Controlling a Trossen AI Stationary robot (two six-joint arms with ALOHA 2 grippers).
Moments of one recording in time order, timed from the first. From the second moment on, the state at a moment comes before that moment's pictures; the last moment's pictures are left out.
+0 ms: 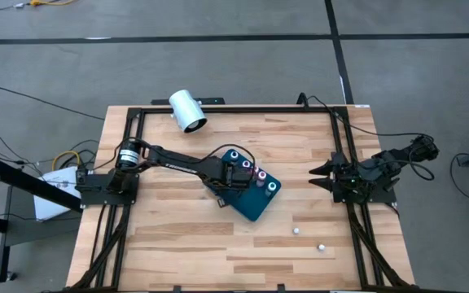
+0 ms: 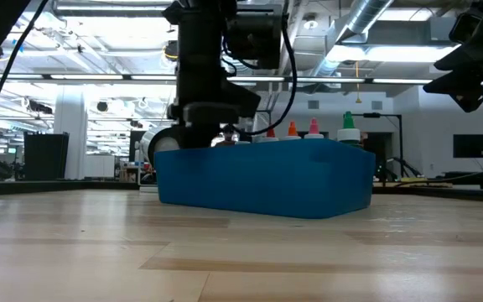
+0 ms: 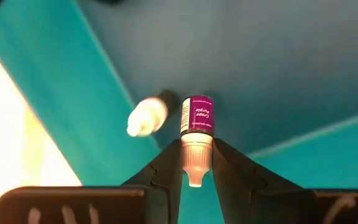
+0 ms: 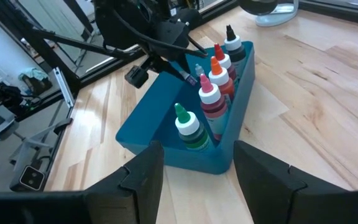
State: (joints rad) left arm -0.06 2.06 1.57 -1.07 -0.24 -0.47; right arm 0.44 0.12 0.31 -0.58 0.45 0.57
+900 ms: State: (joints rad) left arm -0.05 2.06 1.66 -1.18 -0.24 -0.29; right arm 0.44 0.12 0.31 -0.58 0.45 0.57
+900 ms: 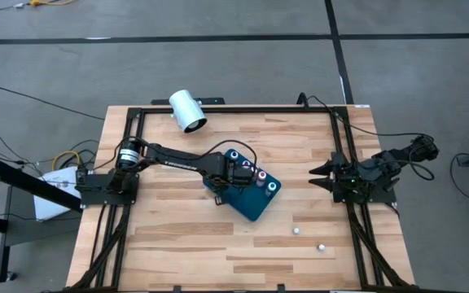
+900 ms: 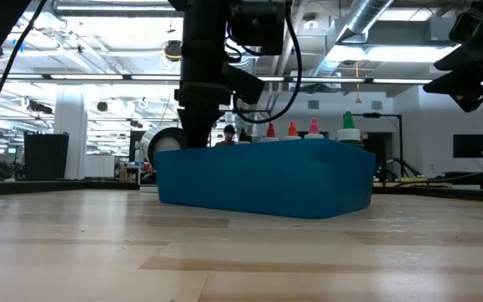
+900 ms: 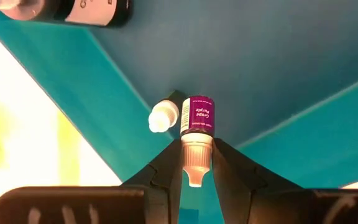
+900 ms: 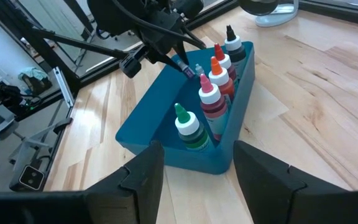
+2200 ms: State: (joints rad) left arm -0.06 2.21 1.79 -1.41 -0.24 -0.25; right arm 0.44 0.12 0.31 -0.57 0.50 0.57
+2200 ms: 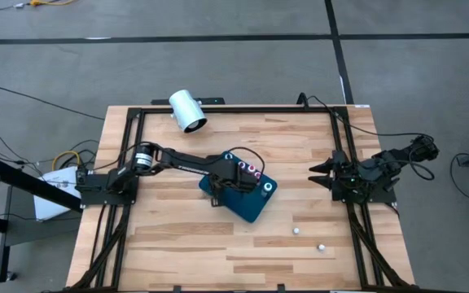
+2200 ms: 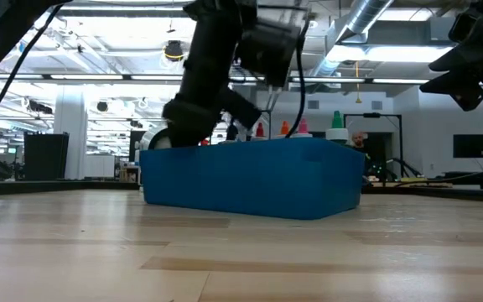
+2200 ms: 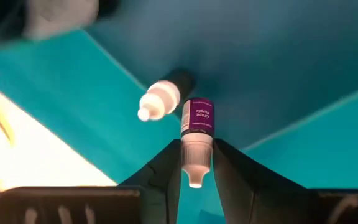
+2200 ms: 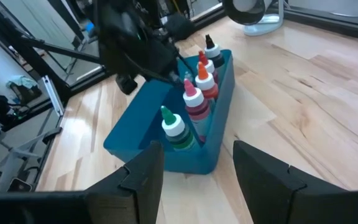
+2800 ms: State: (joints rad) left arm -0.05 2.21 1.85 -1.41 -0.24 -0.22; right arm 0.44 0.12 0.31 -0.58 0.50 0.57
